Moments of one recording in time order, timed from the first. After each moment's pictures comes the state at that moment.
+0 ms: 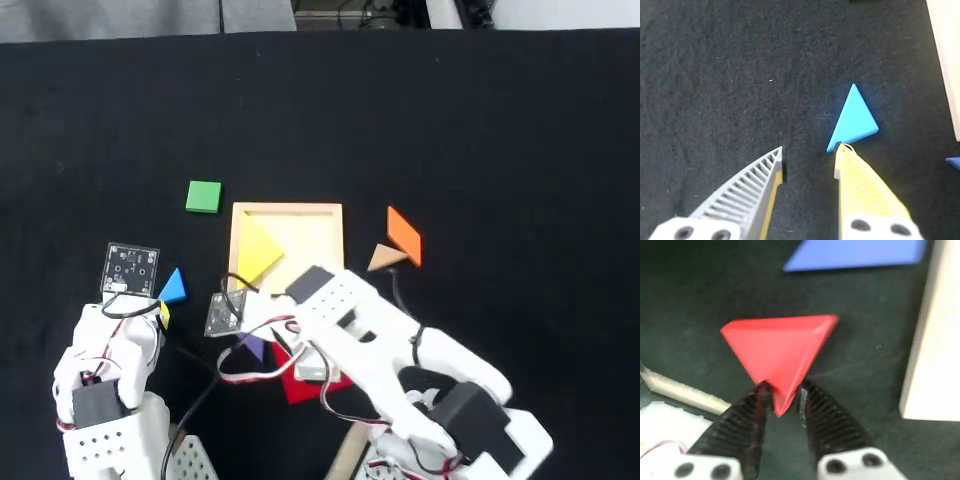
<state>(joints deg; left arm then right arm) -19.7 -103.5 96.2 64.1 -24.0 -41.5 -13.0 50.3 70.9 42.0</state>
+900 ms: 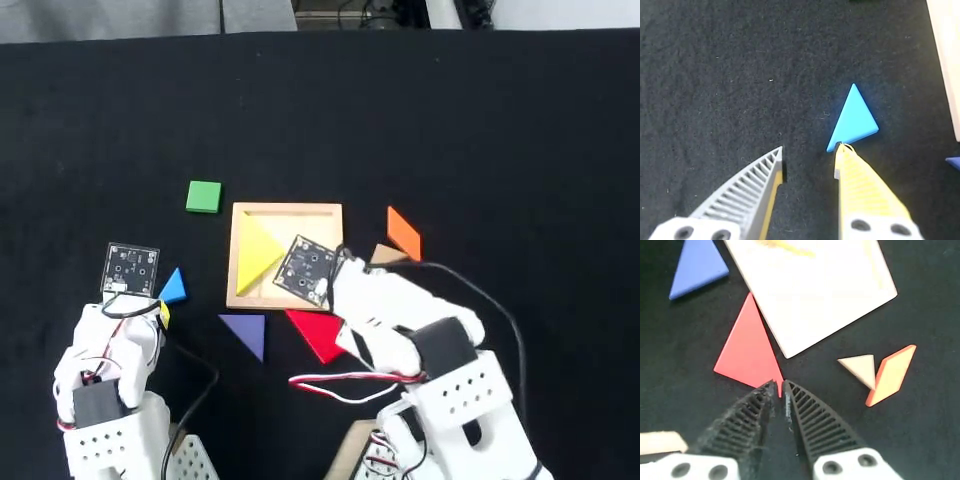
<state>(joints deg) -19.7 -103.5 96.2 64.1 -24.0 -23.4 -64.0 59.1 77.1 38.5</state>
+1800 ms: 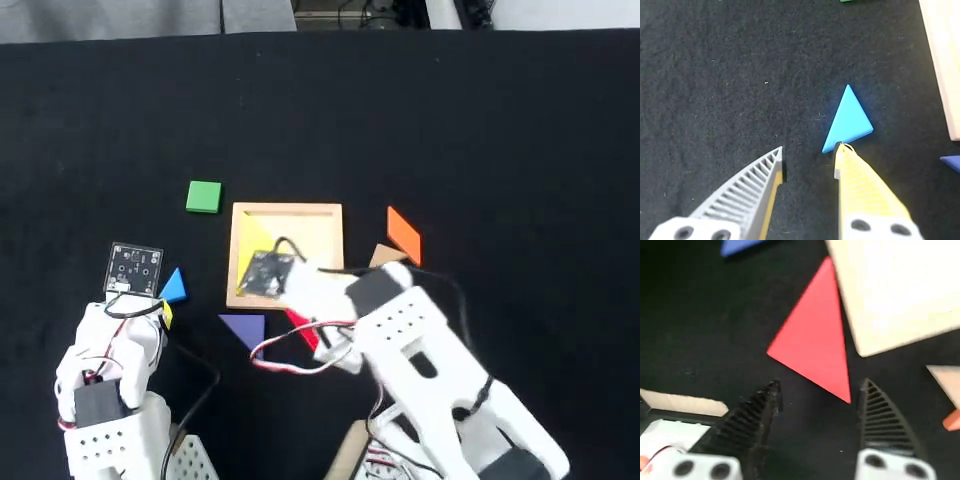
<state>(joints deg) -18.7 -103.5 96.2 64.1 -24.0 -32.6 -35.8 55.3 76.0 35.8</state>
